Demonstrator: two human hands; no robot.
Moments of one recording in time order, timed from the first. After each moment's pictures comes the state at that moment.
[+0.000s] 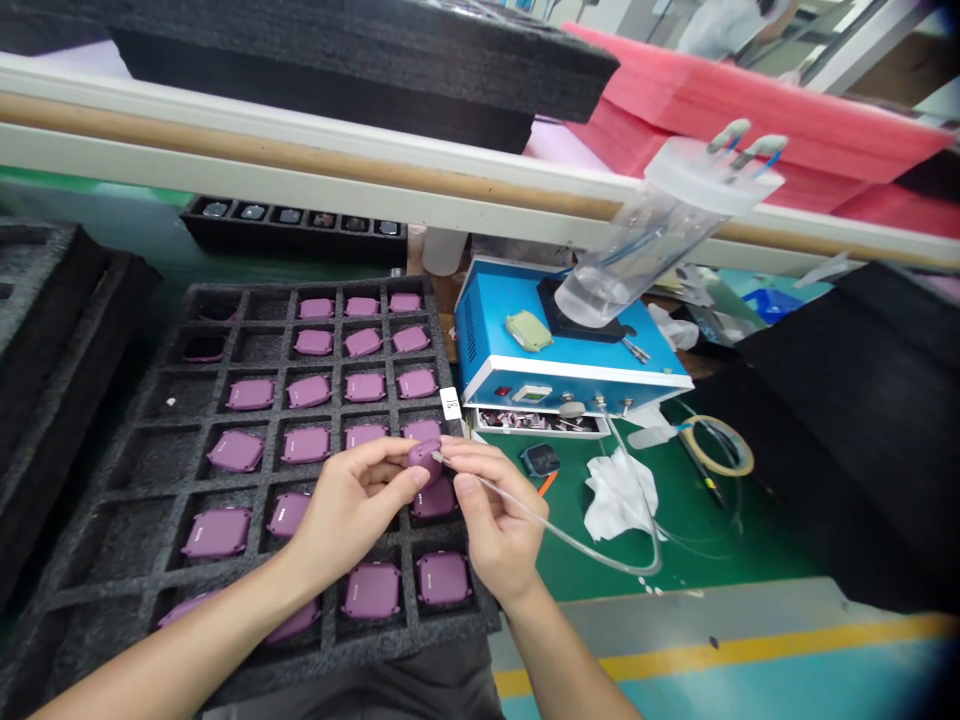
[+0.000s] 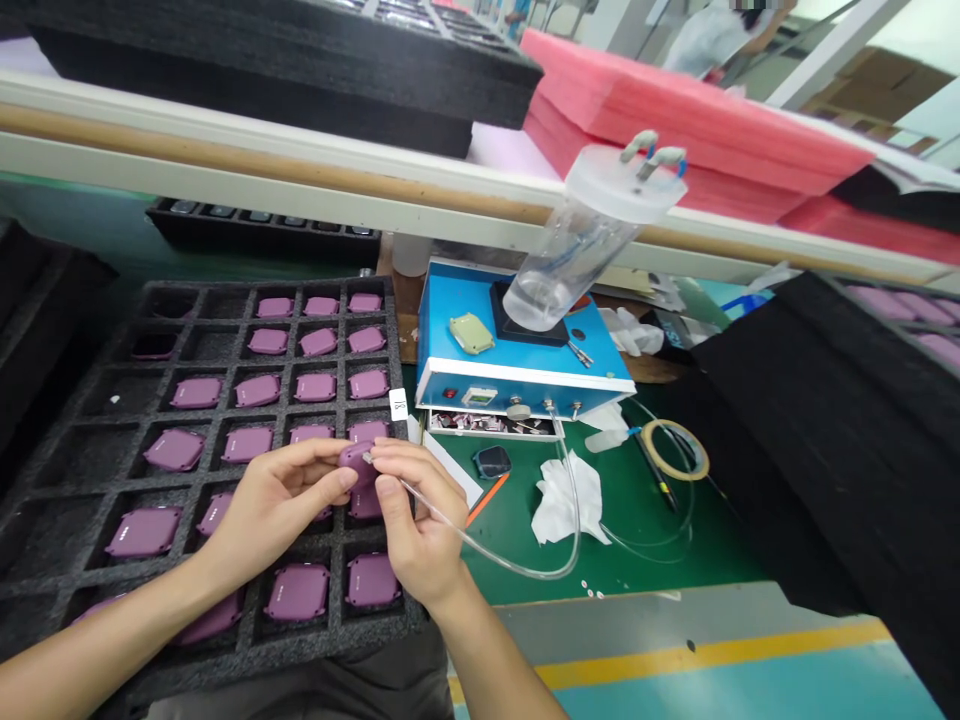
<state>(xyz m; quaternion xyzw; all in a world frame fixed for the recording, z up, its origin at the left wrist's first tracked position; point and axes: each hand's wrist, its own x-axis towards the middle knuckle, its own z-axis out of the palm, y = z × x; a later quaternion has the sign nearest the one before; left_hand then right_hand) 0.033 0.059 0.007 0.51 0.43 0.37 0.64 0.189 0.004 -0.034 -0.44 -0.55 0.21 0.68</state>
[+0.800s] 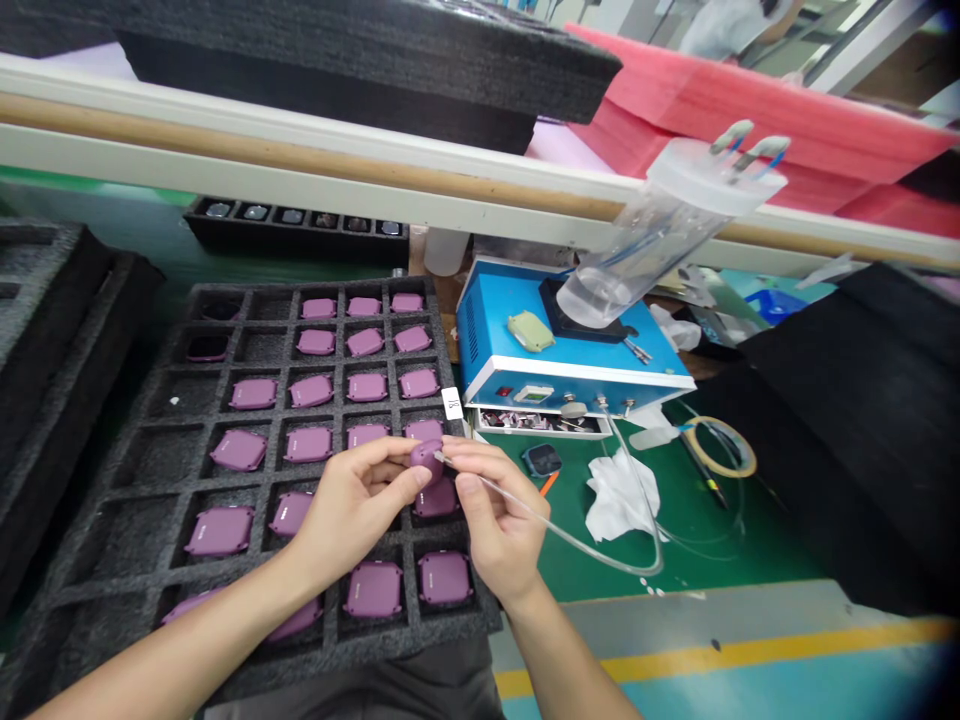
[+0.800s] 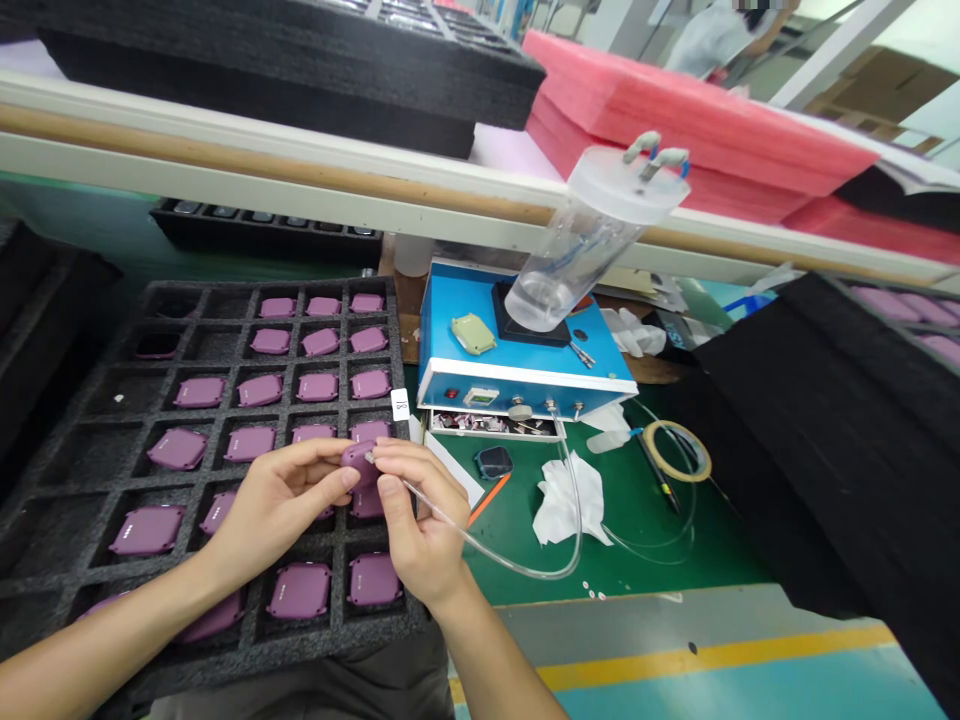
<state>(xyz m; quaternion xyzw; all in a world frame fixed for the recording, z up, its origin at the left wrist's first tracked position) 0.033 0.059 0.010 0.52 0.43 0.37 0.64 0.189 0.003 -0.036 -0.45 -0.54 0.21 0.68</state>
